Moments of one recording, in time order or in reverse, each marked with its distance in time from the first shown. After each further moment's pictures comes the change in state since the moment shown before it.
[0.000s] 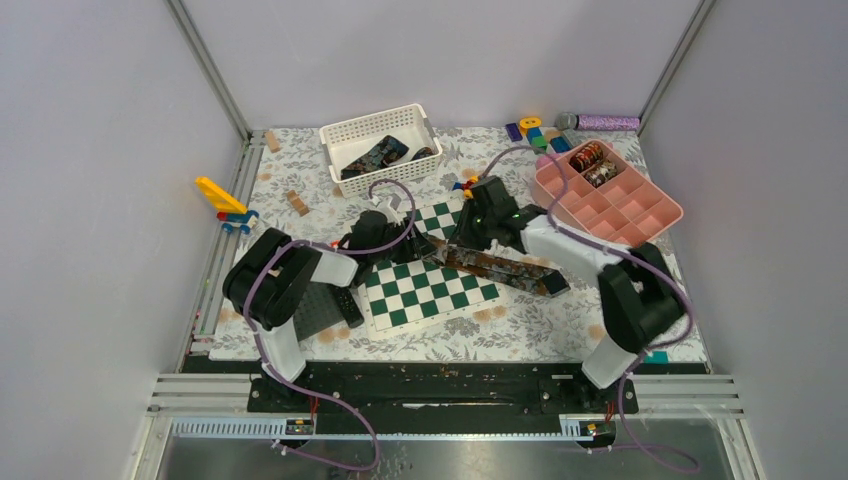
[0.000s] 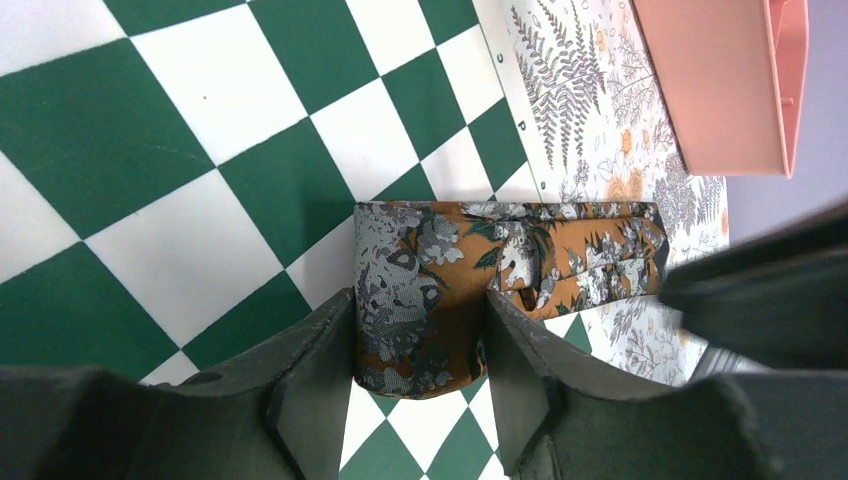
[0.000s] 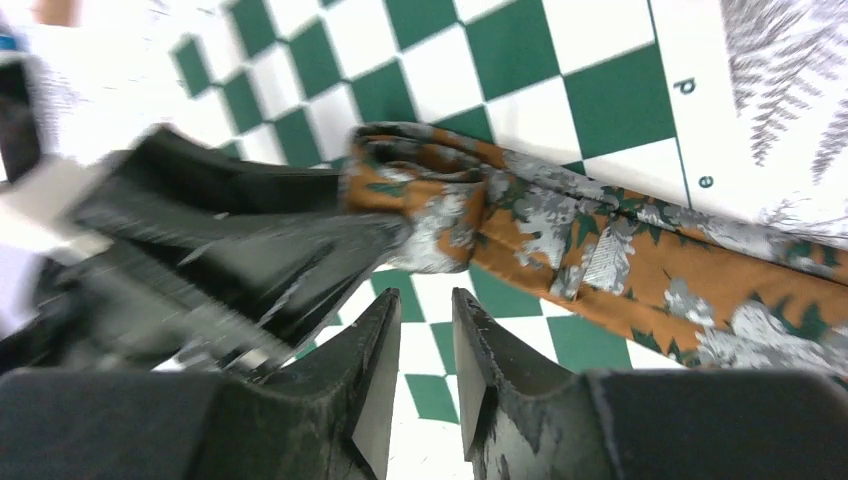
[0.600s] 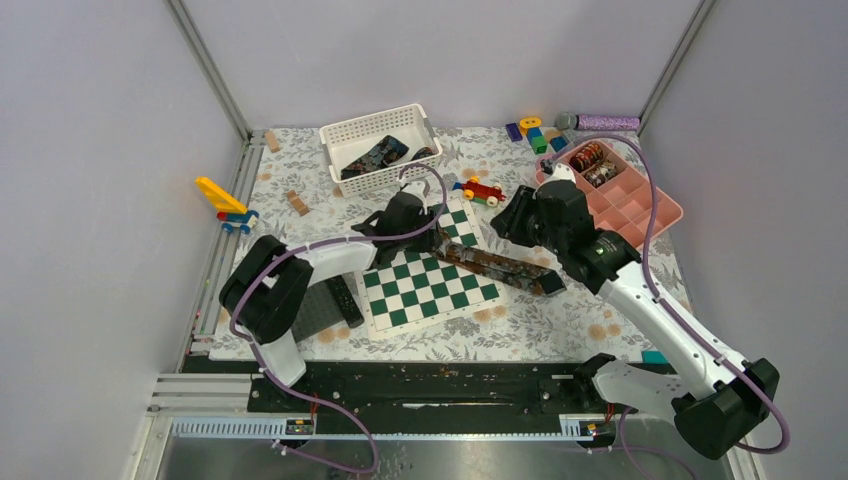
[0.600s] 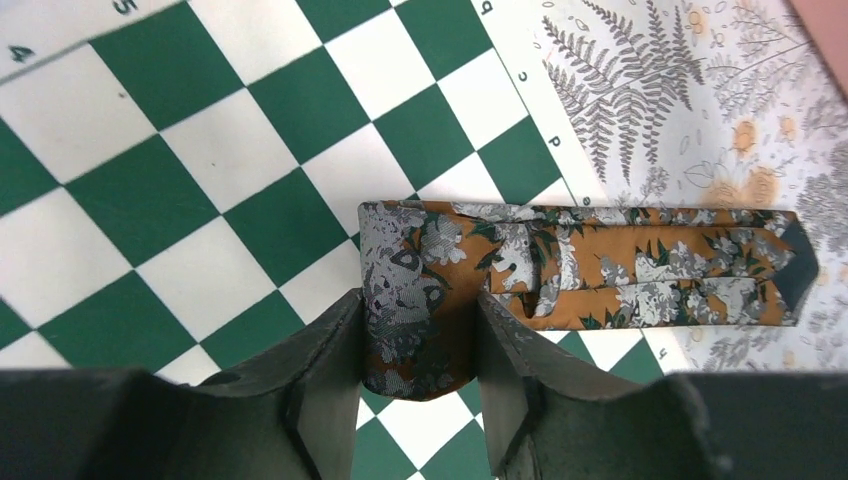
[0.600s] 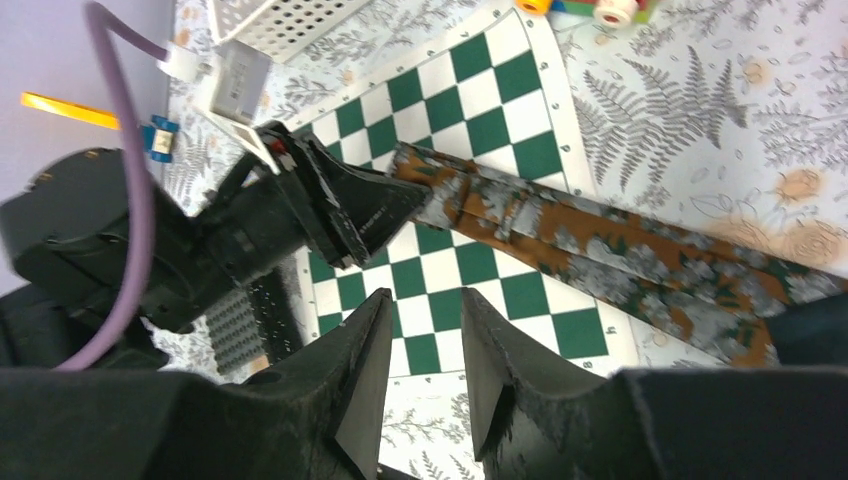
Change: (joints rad) left arm -0.145 -0.078 0.284 -0.540 -0.316 0.221; right arm -0.042 -0.631 -0.072 -0.191 0.156 -0.122
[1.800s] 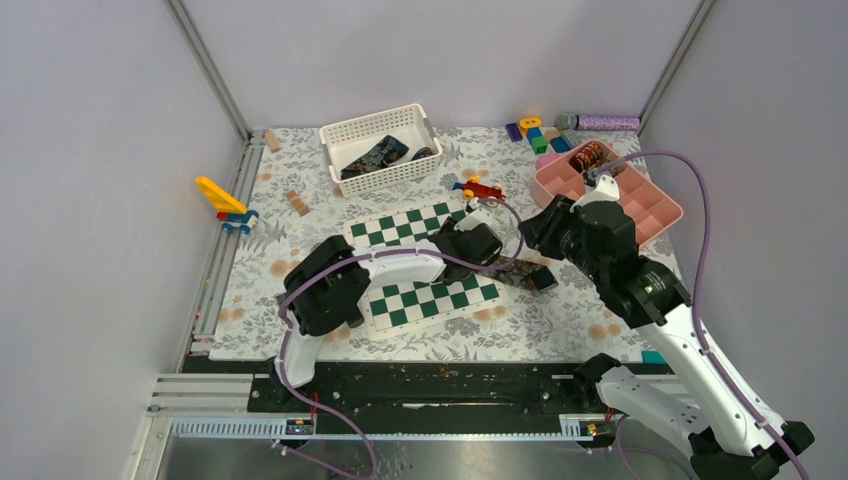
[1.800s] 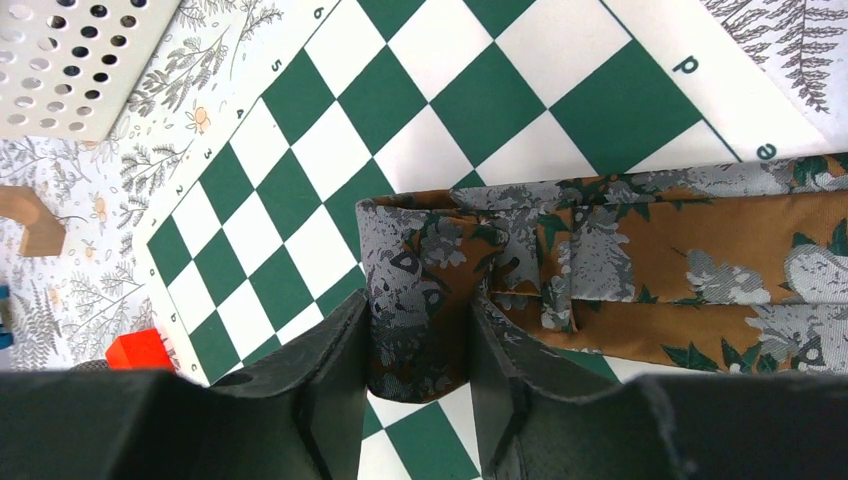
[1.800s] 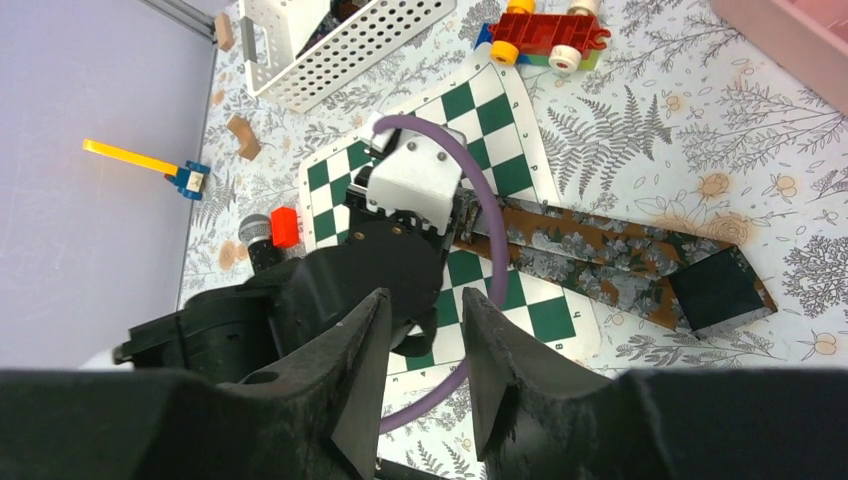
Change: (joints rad) left arm -0.340 0.272 0.402 -0.486 -0.768 0.285; right arm -0.009 -0.247 -0.011 -0.141 0.081 -0.007
